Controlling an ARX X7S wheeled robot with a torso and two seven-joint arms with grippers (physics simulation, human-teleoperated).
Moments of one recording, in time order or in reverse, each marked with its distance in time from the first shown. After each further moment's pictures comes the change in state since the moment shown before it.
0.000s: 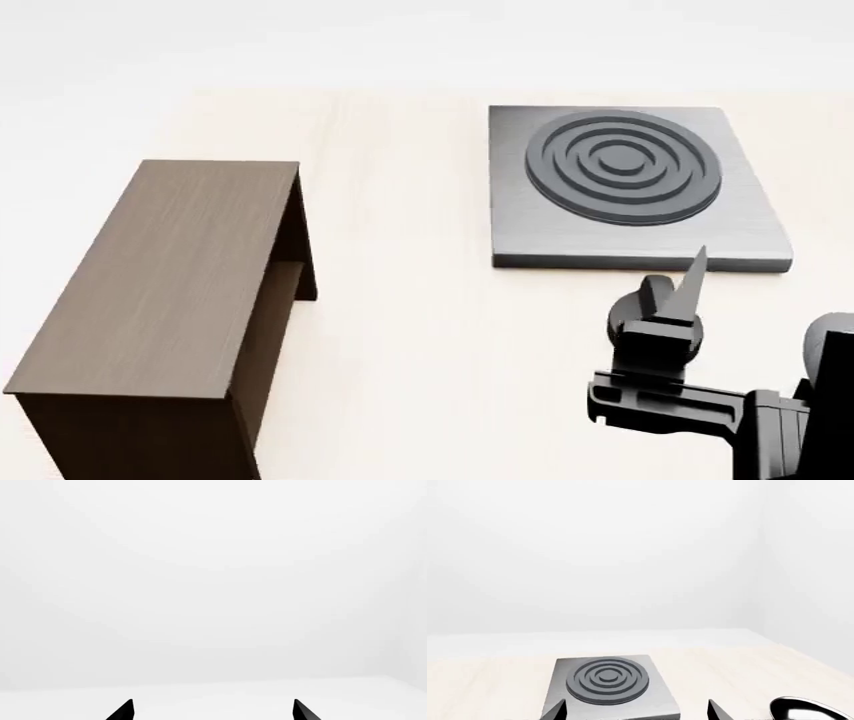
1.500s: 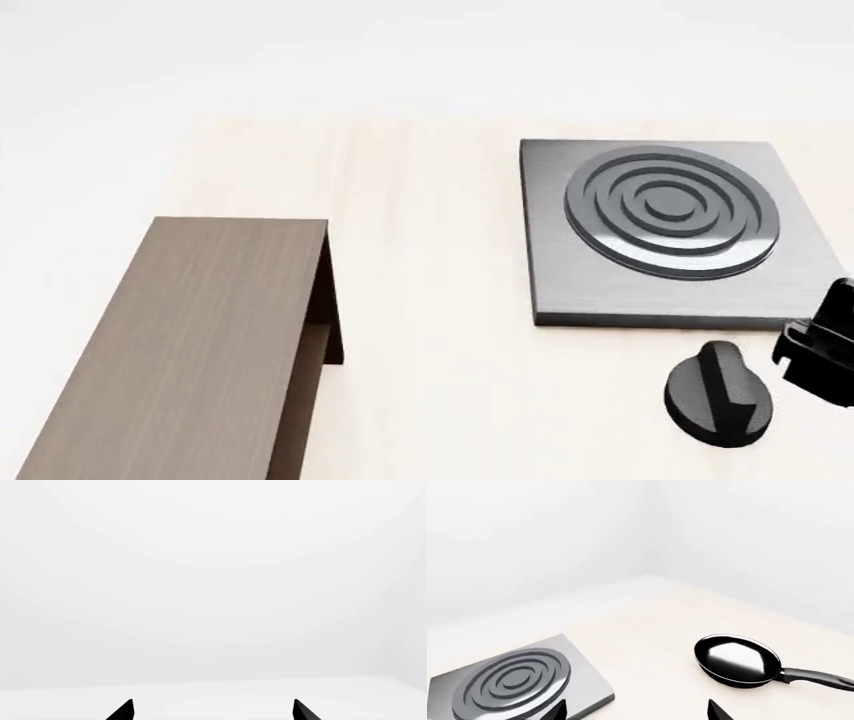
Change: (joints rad) left arm -0.002 -0.019 0.019 -0.027 -0.019 0.021 -0.017; right arm 0.124 0.013 0.164 0.233 0.252 0.142 0.487
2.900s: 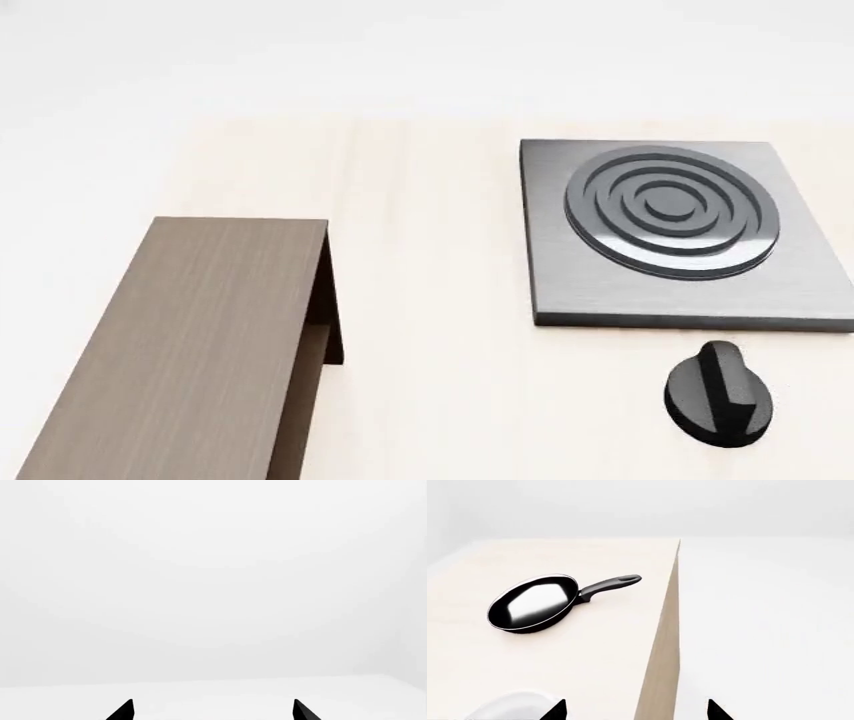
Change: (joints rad) left arm 0.004 -0.013 0.011 -0.012 -0.011 0.015 -0.014; right arm -0.286 -0.028 0.817 0.030 0.186 0.184 0.240
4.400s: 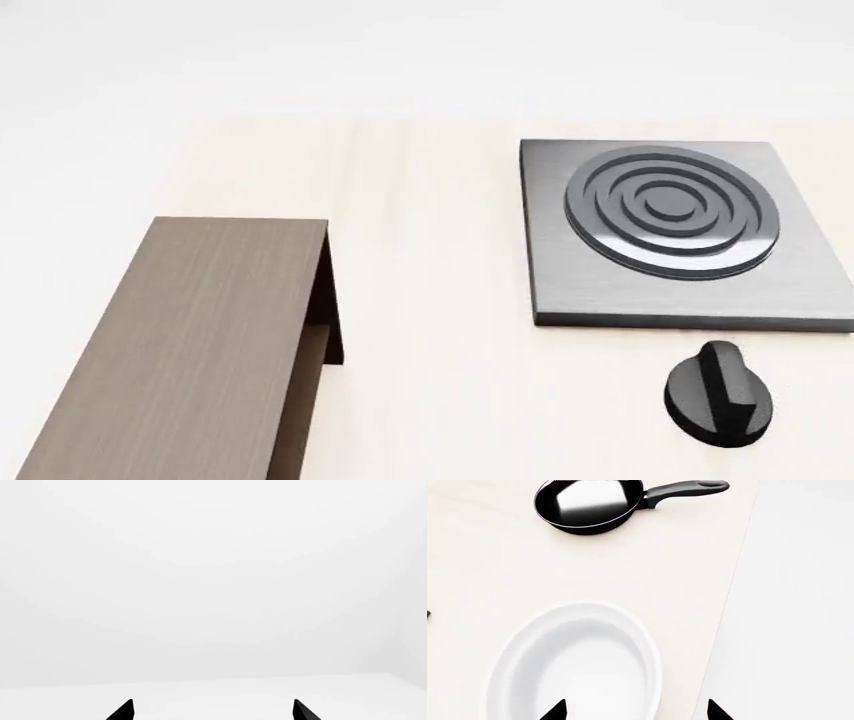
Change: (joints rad) left arm -0.001 -0.012 0.016 -0.001 0.004 -0.005 -0.016; right arm 0.231 -0.037 -0.318 0.415 -0.151 0.001 0.000
